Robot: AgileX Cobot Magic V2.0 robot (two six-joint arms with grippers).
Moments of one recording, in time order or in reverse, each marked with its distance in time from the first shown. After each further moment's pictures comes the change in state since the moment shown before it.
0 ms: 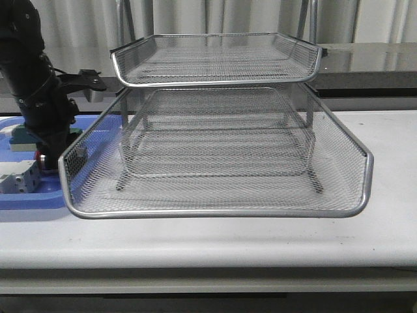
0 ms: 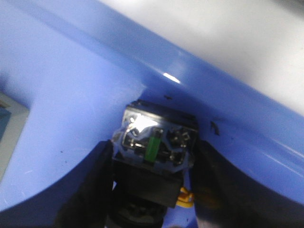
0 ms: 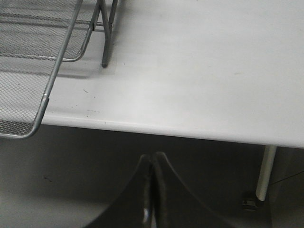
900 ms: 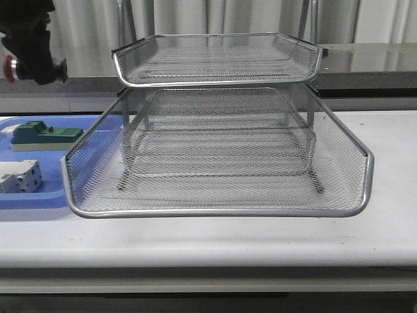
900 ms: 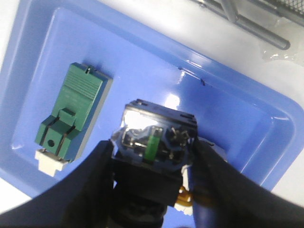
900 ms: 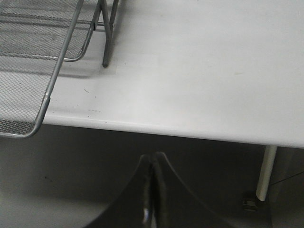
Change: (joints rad) left arm 0.000 -0.210 -0.250 0.055 0.393 0.000; right arm 0.000 0.000 0.000 0.000 0.000 0.000
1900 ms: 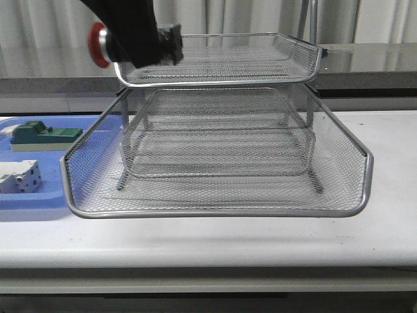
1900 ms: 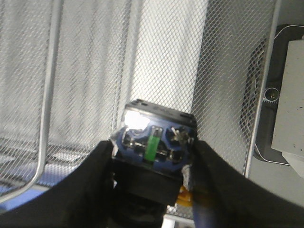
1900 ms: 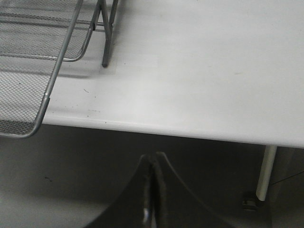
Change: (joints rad) left arm -0.512 -0.315 0.306 -0.056 0.000 -0.128; right arm 0.000 0.000 0.000 0.000 0.000 0.000
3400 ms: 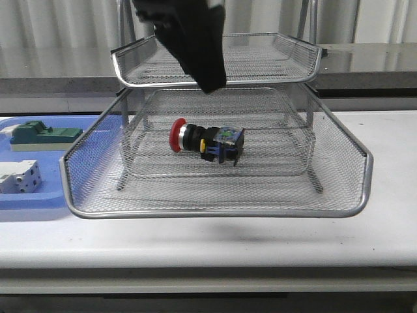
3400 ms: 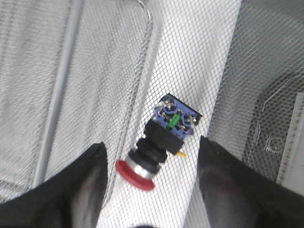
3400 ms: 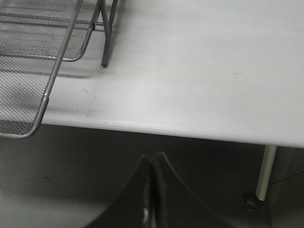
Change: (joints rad) left arm -0.053 0.064 0.002 -0.021 -0.189 -0.164; right arm 0.000 0.000 0.000 0.000 0.000 0.000
